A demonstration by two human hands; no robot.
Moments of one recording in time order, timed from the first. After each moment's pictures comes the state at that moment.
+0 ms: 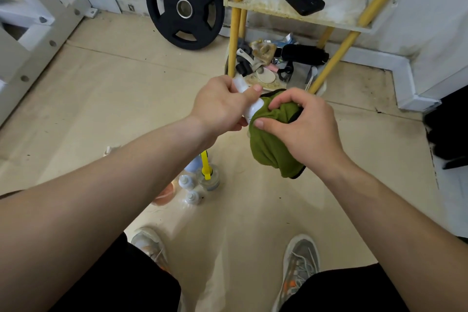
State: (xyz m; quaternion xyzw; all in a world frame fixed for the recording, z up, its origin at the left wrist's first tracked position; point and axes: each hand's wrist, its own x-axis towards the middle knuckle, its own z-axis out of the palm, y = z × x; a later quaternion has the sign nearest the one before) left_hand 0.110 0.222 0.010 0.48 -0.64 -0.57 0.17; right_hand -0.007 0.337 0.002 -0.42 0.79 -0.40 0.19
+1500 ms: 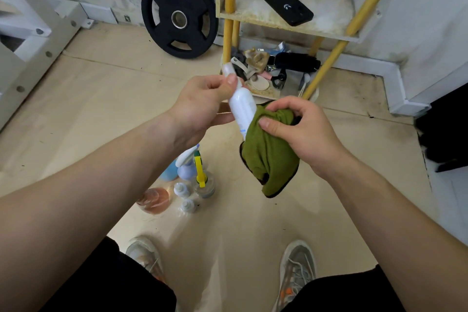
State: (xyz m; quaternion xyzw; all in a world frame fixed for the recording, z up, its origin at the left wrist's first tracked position) left_hand 0.116 0.205 0.015 0.39 -0.55 -0.71 0.20; right_hand -0.030 0.338 -0.001 -0.36 0.70 -0.50 0.36
